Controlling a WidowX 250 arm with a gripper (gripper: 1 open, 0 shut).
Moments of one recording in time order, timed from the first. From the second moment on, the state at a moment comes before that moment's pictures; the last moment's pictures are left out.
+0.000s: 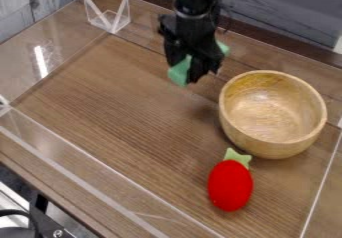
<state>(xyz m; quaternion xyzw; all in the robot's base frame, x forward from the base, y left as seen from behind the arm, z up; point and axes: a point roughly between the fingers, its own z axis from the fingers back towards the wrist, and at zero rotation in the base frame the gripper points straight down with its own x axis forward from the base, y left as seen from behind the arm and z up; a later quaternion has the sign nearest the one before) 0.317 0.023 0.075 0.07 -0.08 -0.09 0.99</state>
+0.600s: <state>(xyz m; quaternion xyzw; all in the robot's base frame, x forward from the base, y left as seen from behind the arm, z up) 0.316 0.053 0.063 0.07 -0.07 -0.03 1.00</state>
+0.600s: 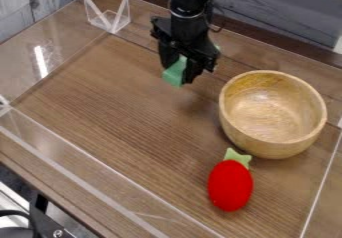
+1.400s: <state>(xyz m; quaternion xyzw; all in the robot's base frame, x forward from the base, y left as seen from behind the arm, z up) 0.324 0.052 0.044 0.06 -0.08 0.00 0.99</state>
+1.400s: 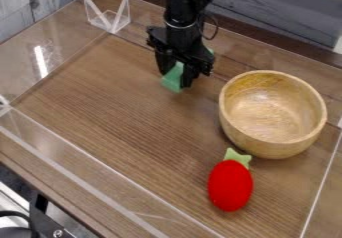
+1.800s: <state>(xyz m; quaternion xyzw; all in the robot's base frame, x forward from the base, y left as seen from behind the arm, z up) 0.308 0.050 0.043 0.05 -0.06 0.03 1.00</state>
